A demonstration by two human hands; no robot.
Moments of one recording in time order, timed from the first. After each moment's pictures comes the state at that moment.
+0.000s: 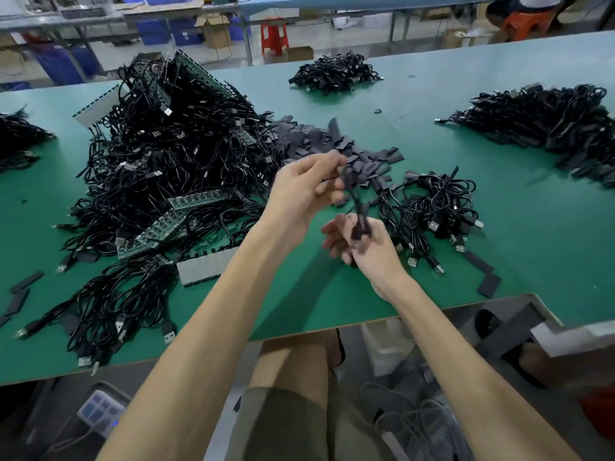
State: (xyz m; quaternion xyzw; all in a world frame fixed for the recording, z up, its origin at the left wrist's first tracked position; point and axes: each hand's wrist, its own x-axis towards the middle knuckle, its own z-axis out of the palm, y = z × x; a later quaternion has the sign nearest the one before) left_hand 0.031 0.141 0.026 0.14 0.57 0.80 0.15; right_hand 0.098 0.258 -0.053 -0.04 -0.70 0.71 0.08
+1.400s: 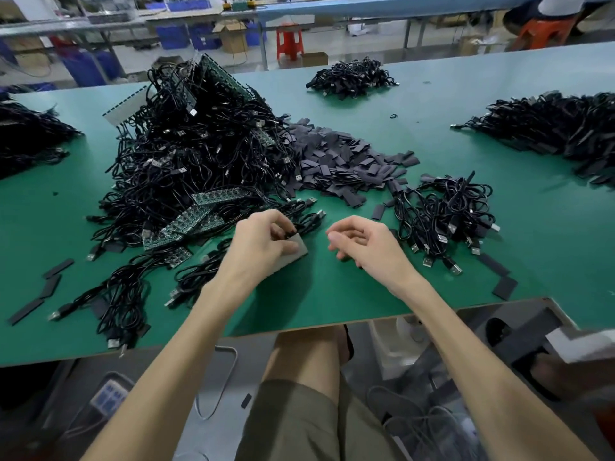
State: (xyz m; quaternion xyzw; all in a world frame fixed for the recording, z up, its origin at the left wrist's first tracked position) left_hand 0.065 0.044 -0.002 0.11 0.93 0.35 0.00; right_hand 0.101 0.256 -0.050 0.04 -0.78 0.62 0.05
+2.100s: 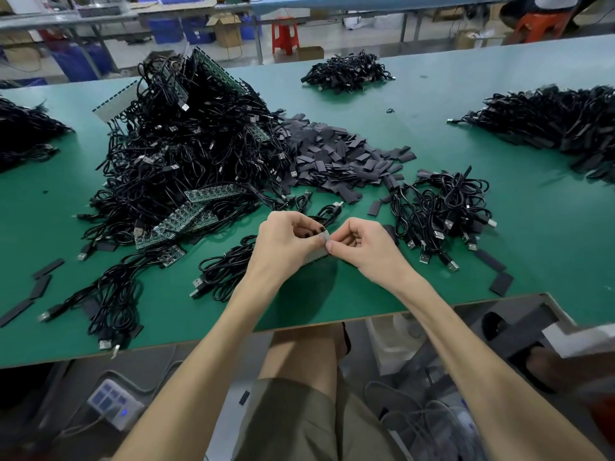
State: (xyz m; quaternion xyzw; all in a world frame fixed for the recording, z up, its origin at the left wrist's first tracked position) left_hand 0.071 0.084 -0.013 0.12 0.89 0.45 0.00; right_hand 0.101 0.256 -0.050 0.02 -0.83 0.56 0.05
